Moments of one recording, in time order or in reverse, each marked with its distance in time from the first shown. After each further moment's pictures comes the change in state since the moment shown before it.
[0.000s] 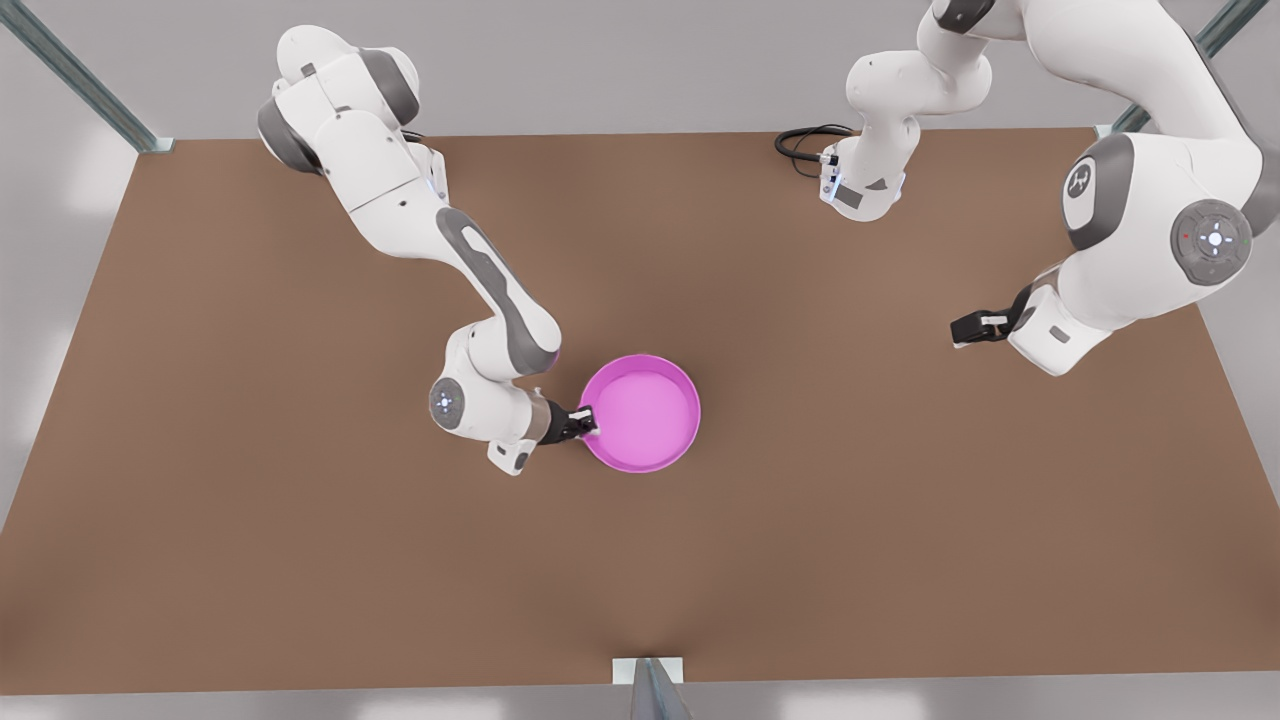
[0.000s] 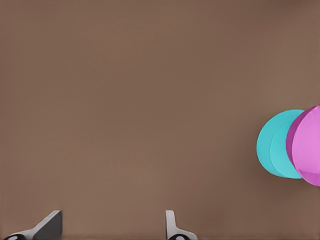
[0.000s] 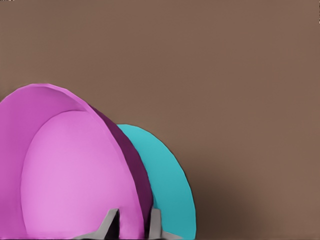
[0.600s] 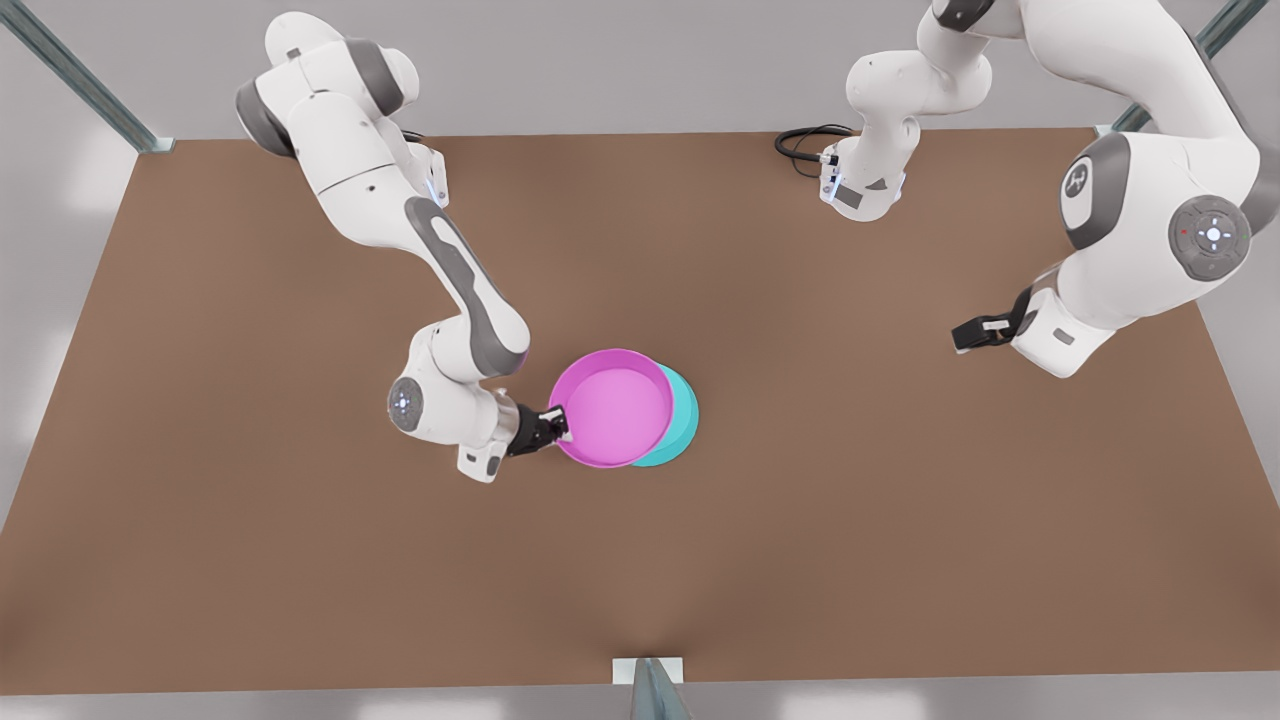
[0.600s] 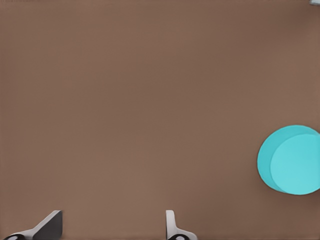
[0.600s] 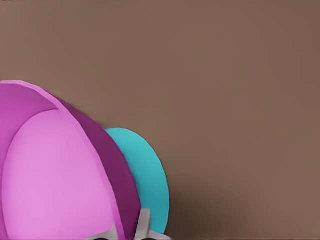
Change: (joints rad) left arm 0.000 -0.007 0.001 -0.012 0.011 0.032 -0.059; right arm -0.045 -0.069 -0.028 -0.012 -0.004 -0.065 -0.189
